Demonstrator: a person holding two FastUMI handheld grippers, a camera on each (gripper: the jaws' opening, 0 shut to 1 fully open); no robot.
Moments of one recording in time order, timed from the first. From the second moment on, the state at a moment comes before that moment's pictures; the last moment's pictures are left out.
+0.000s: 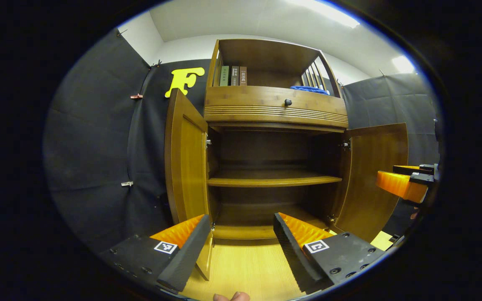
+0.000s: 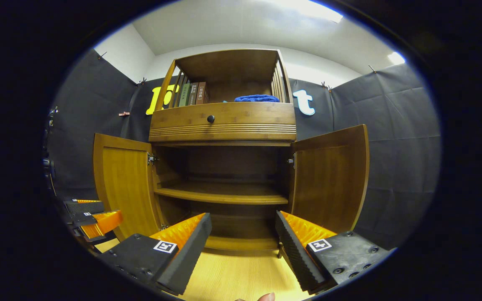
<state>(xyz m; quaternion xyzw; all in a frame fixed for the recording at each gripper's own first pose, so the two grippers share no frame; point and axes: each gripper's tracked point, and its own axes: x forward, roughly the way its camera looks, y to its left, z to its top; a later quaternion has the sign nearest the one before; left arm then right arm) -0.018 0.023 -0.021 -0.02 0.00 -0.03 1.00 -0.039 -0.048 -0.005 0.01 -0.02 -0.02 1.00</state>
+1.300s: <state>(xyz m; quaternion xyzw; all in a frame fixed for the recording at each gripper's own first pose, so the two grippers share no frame) -0.014 0.017 -0.020 -0.01 0.00 -0.04 1.00 -0.041 -0.049 -0.003 0.01 -0.02 -0.02 1.00</state>
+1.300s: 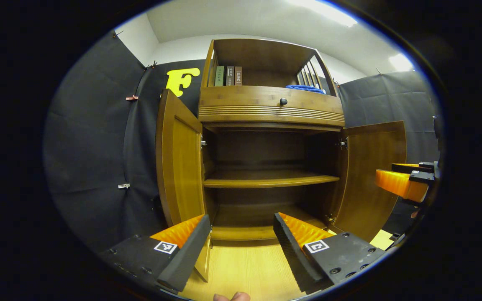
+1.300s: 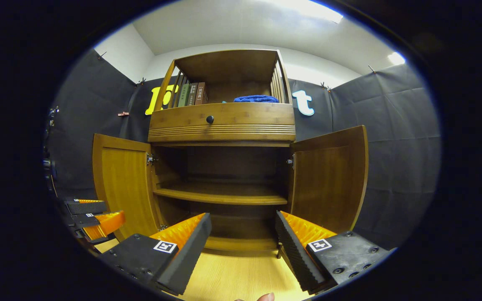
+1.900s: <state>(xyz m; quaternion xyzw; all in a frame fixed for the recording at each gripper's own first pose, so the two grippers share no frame) -0.016 0.017 -0.021 -0.01 0.00 -0.04 1.00 -0.042 -0.049 -0.004 0.01 -0.02 -0.02 1.00</state>
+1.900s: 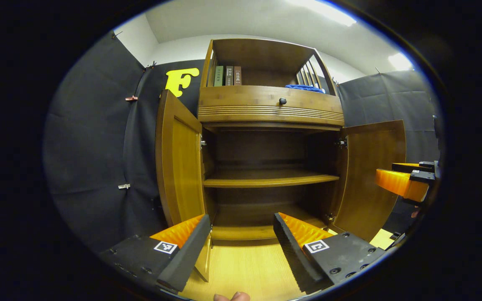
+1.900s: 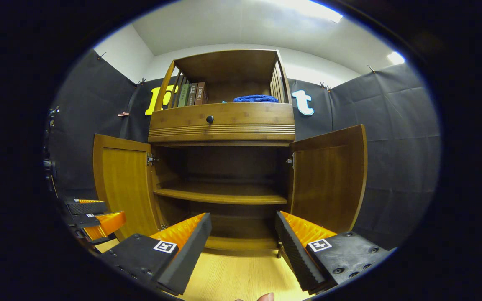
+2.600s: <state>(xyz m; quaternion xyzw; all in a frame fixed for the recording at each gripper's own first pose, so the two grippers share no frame) -0.015 0.013 -0.020 -0.01 0.00 -0.04 1.00 -0.044 -0.051 -0.001 0.01 -0.02 -0.02 1.00</state>
